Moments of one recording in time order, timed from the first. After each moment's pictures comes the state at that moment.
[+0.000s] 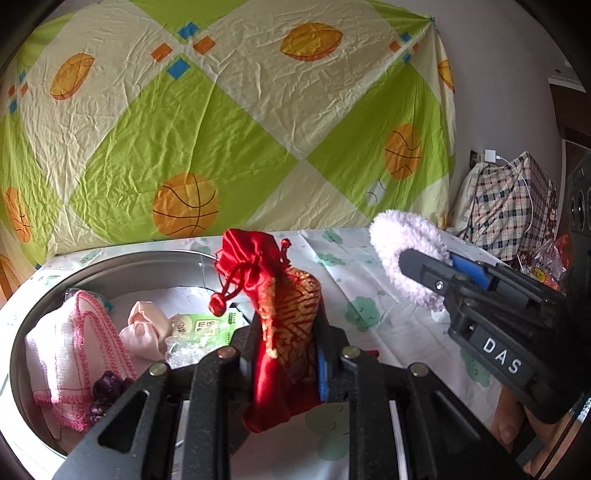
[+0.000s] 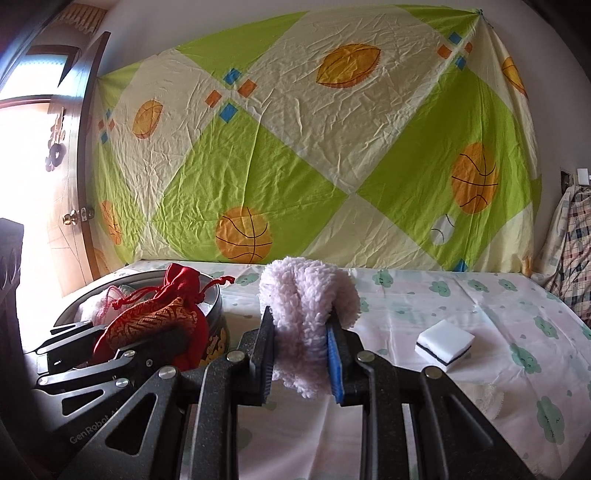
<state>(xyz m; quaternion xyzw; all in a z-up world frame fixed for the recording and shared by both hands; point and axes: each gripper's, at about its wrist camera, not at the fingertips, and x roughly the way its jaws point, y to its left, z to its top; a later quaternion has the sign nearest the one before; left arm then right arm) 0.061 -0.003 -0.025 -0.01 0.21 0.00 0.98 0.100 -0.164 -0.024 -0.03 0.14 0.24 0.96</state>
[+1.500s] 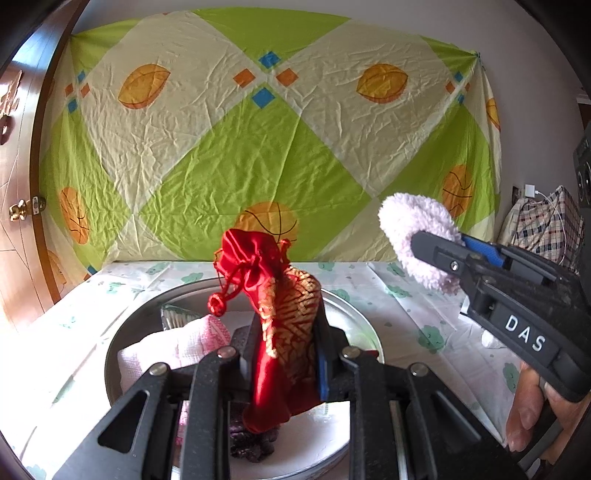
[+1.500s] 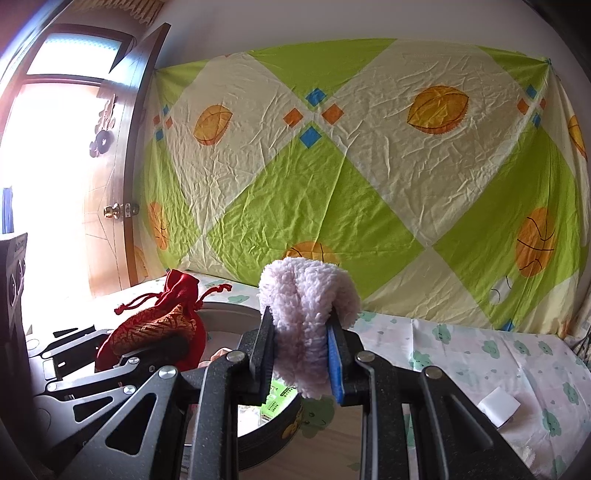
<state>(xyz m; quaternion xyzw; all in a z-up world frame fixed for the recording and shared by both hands) 0.021 0.076 0.002 -0.03 0.16 0.08 0.98 0.081 -0.076 0.020 -0.07 0.09 0.32 0.94</state>
